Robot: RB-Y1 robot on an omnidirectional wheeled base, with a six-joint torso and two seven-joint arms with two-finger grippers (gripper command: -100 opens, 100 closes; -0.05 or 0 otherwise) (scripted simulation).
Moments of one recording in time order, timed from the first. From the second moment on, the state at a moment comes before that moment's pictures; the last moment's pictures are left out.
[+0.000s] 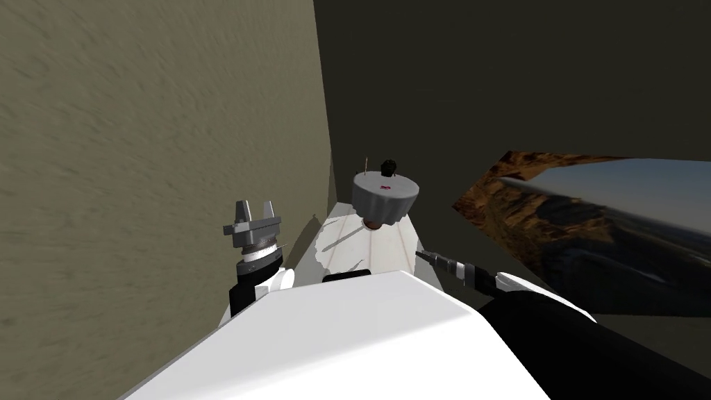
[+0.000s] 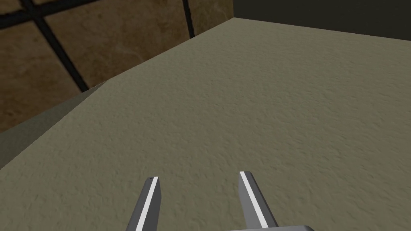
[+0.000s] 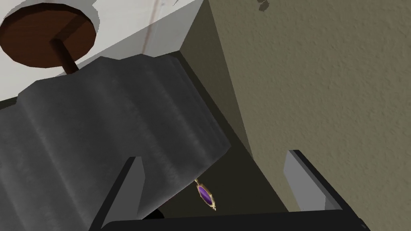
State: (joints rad) left arm 0.53 -0.01 -0.05 -2.29 0.07 -0.63 0.16; right arm 0.79 -1.11 -0.07 -1.45 0.38 -0.86 -0.15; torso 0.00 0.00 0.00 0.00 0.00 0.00
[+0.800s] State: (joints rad) left arm 0.53 -0.01 -0.05 -2.29 0.07 -0.63 0.16; right arm 0.83 -1.34 -0.11 -1.23 0.47 -0.94 -0.08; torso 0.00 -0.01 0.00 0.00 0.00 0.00
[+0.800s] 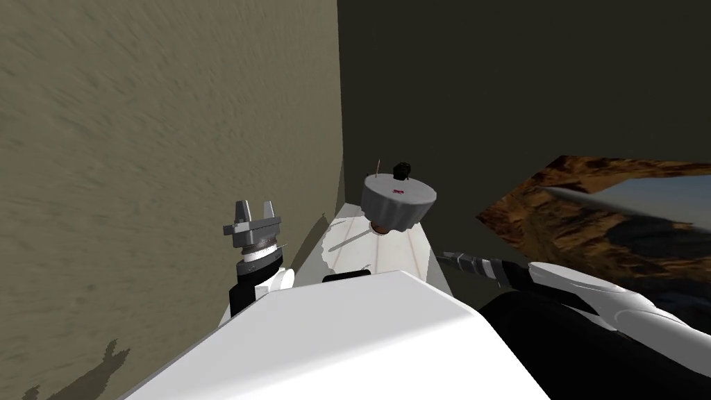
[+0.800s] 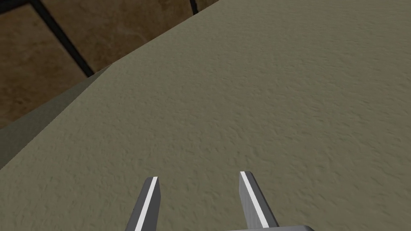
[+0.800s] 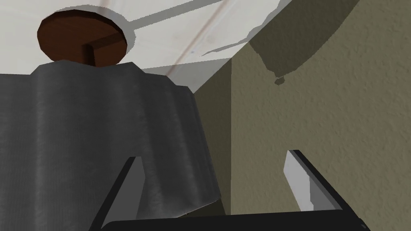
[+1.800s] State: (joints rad) left arm 0.53 -0.01 -0.05 -2.29 0.07 -0.63 0.16; right arm 0.90 -1.57 -0.17 -1.07 0.56 -0.98 0.03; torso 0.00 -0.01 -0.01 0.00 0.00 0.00
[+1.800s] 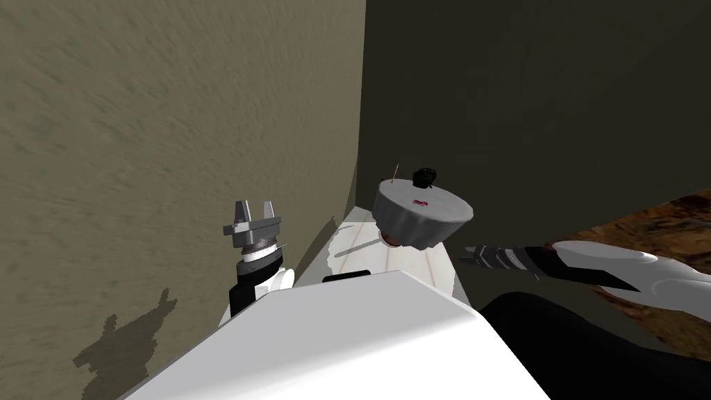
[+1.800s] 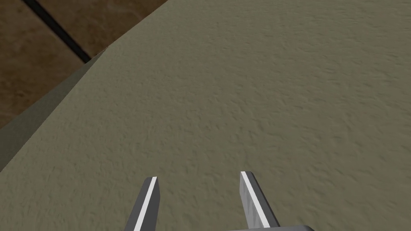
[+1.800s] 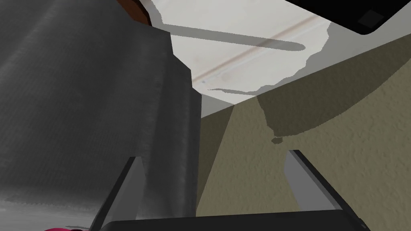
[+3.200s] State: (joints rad) left arm 0.53 -0.01 -0.05 -2.29 0.07 -0.63 0.16; right arm 0.89 -1.71 -0.14 -0.86 0.70 -1.02 0.22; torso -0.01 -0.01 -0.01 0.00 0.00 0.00
